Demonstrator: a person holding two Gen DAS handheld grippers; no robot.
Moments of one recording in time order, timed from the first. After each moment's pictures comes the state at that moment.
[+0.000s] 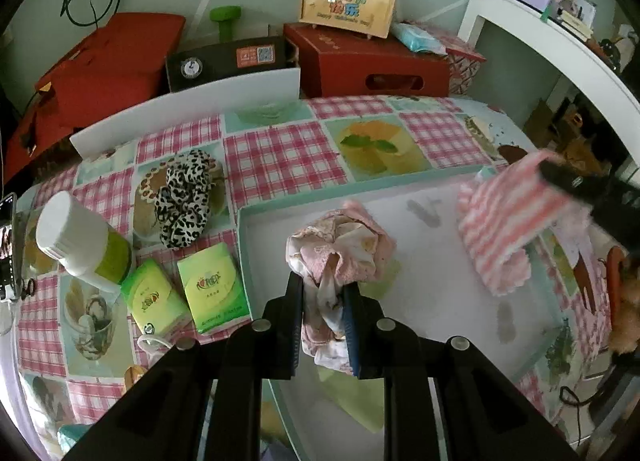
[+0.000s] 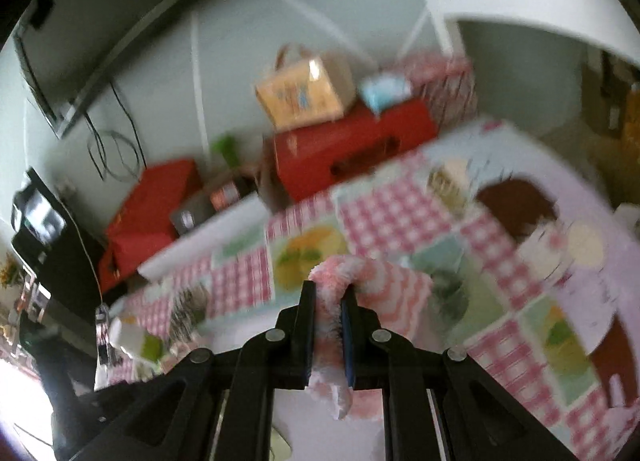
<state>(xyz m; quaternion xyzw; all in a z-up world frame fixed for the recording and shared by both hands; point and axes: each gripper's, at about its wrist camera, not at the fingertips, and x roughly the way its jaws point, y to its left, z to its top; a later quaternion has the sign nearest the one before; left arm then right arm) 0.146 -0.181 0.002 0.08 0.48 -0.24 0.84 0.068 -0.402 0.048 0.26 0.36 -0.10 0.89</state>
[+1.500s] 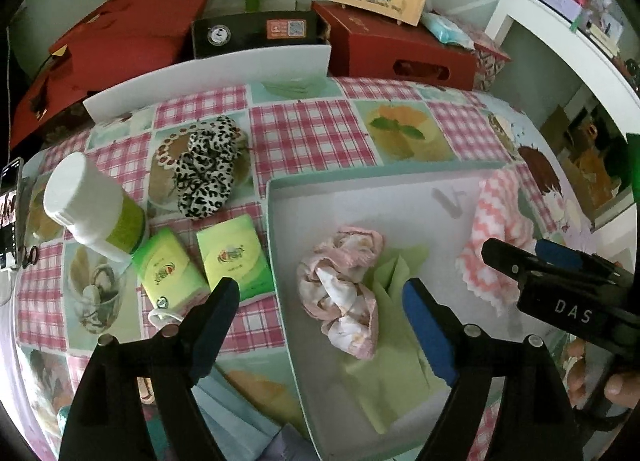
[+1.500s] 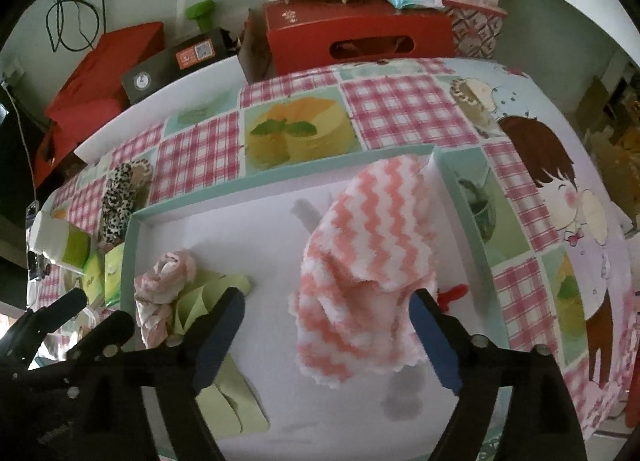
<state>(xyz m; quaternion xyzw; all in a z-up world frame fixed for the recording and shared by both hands) 0.156 -0.160 0.000 0.06 0.52 -0.21 0.82 0.104 -0.343 -0.003 0.14 0.54 -0.14 0.82</state>
